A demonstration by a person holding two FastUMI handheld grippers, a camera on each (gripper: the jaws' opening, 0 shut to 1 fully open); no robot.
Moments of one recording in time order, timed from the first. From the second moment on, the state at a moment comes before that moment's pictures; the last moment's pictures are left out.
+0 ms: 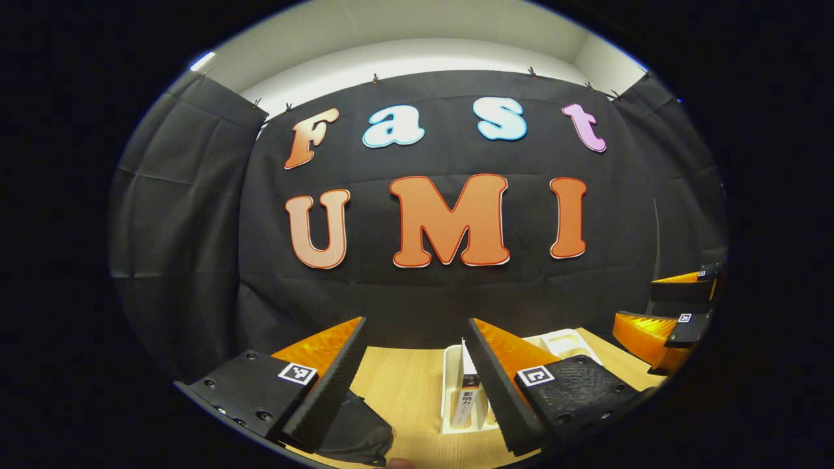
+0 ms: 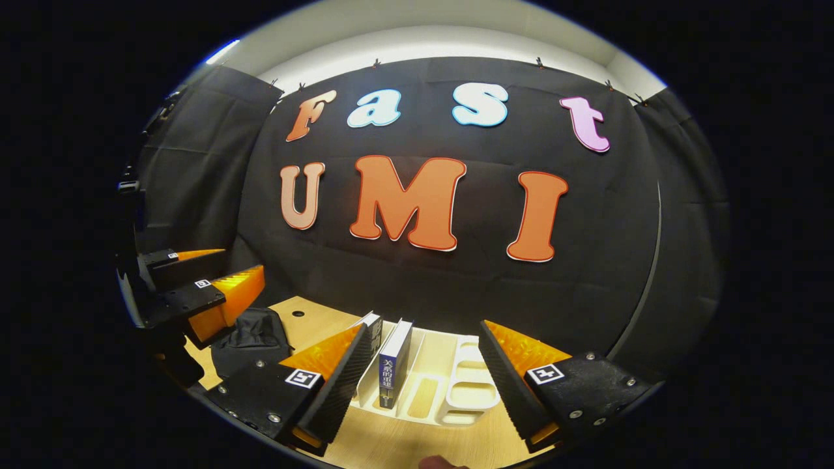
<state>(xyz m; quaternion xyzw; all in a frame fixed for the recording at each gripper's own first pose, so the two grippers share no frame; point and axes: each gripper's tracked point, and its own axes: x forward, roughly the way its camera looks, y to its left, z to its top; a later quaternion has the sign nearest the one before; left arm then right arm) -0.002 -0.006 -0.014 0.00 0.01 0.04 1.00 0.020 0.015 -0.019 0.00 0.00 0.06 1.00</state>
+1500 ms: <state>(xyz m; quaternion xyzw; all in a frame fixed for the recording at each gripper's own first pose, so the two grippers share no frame) -0.013 0.058 -0.185 0.20 0.16 0.03 0.97 0.084 0.000 -0.067 0.01 0.05 0.02 1.00</state>
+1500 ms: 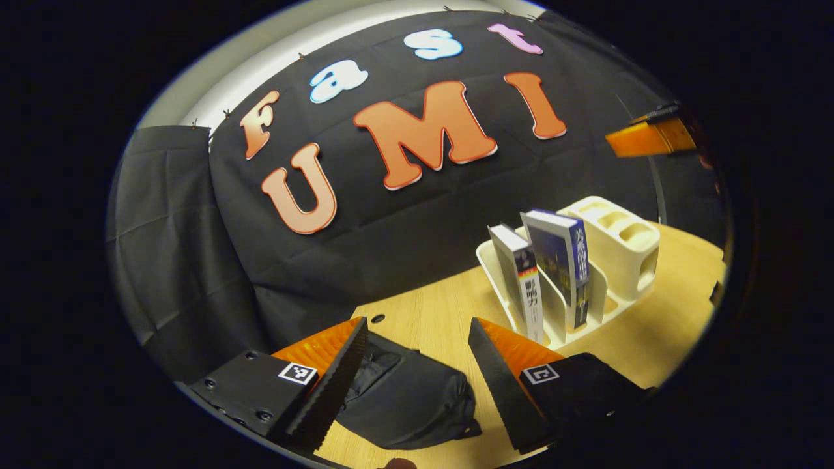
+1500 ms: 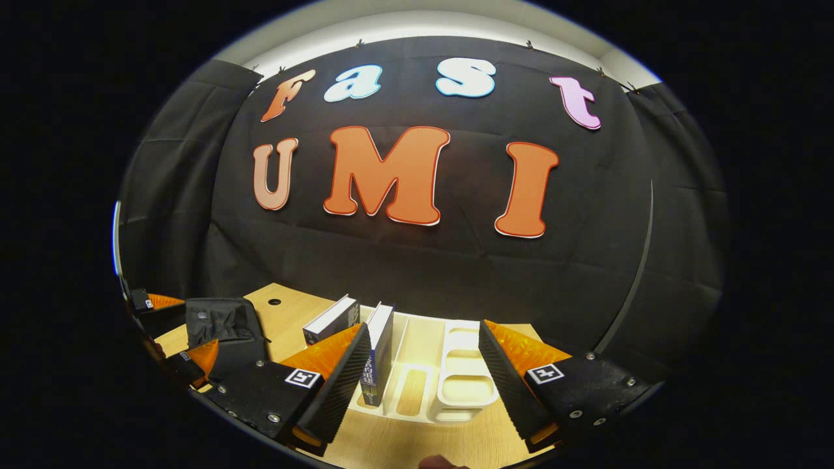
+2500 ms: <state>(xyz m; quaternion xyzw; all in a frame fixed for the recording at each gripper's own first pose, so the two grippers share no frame) -0.026 0.110 -0.364 0.42 0.31 0.05 0.85 0.081 -0.051 -0.114 0.00 0.09 0.01 1.00</state>
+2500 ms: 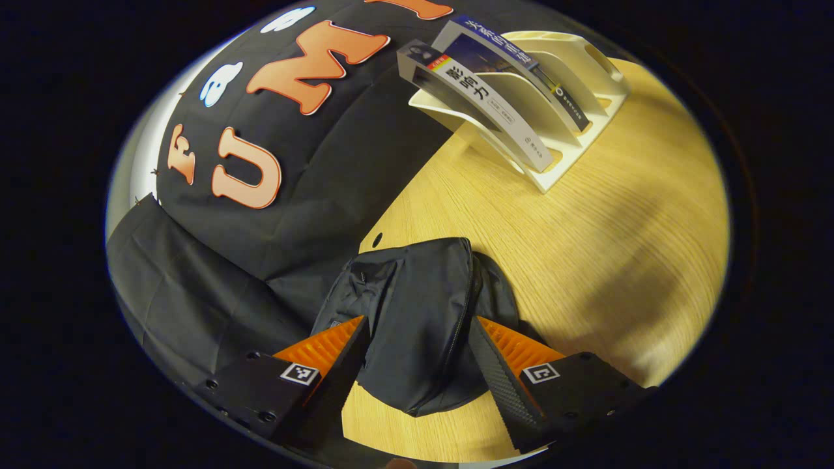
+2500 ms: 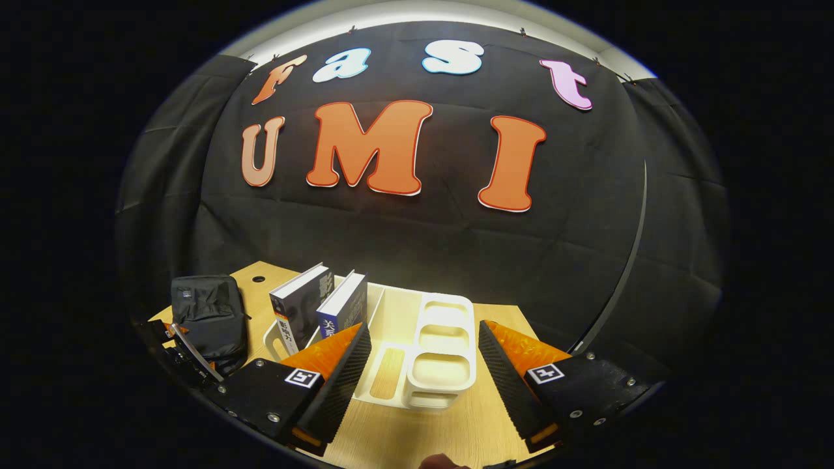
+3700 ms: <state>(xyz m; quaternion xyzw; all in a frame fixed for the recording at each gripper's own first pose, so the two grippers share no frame) 0.016 0.139 -0.359 0.31 0.40 -0.09 0.86 0.099 0.031 -0.090 -0.03 0.12 0.01 0.99</state>
